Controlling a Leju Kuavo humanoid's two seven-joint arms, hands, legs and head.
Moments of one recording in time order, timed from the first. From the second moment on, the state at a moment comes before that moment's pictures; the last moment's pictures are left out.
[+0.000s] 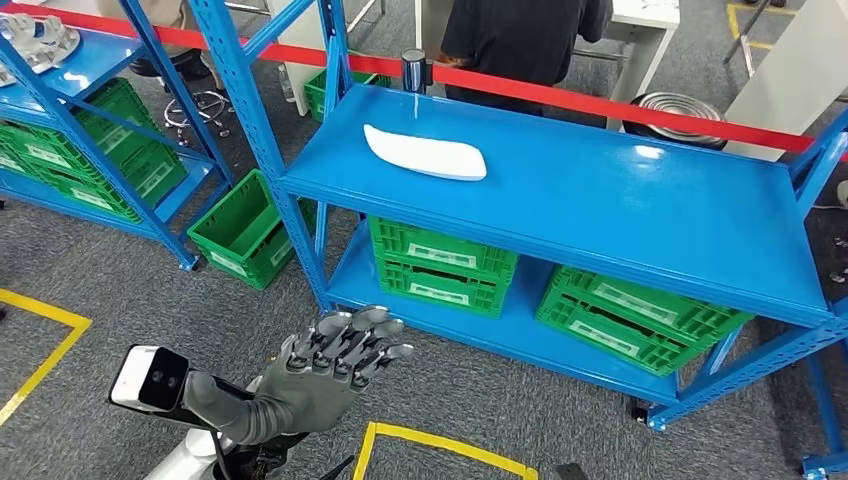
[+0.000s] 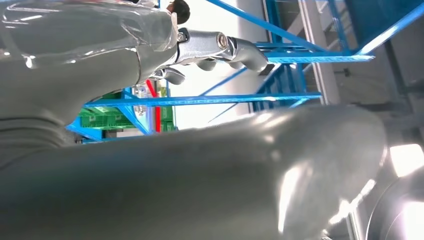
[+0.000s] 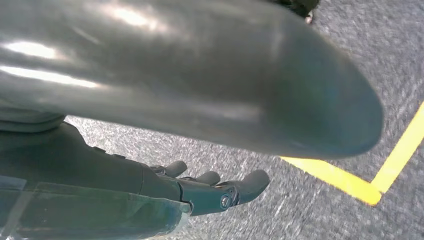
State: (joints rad) left arm -0.20 0.14 -0.71 -1.73 0.66 -0.73 -0.64; right arm -0.03 -0.13 0.73 -0.28 -0.55 -0.10 0.13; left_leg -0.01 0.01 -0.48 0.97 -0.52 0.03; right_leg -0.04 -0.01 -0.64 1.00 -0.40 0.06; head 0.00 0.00
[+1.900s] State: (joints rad) left arm -0.21 0.15 -0.71 -1.74 0.64 -0.73 -0.65; right arm -0.03 -0.13 0.76 -0.29 -0.61 -0.11 0.10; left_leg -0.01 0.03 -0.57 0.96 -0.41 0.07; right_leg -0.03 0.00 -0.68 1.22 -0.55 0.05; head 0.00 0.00
